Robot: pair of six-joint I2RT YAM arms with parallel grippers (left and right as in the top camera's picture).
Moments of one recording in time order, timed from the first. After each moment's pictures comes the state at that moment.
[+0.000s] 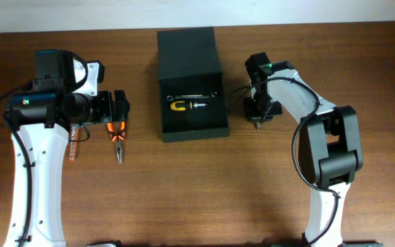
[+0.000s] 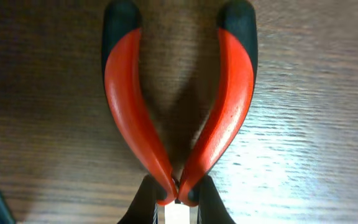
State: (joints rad) left arm 0.07 1.47 1.54 -1.19 0.21 0.00; right arm 0.24 2.19 1.66 -1.04 0.02 0.18
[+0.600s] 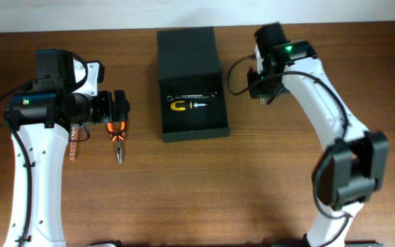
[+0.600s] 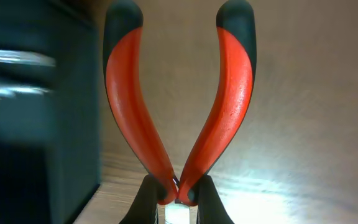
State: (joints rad) left arm 0.07 1.47 1.54 -1.19 0.21 0.00; right arm 0.26 1.97 1.84 -1.12 0.03 0.10
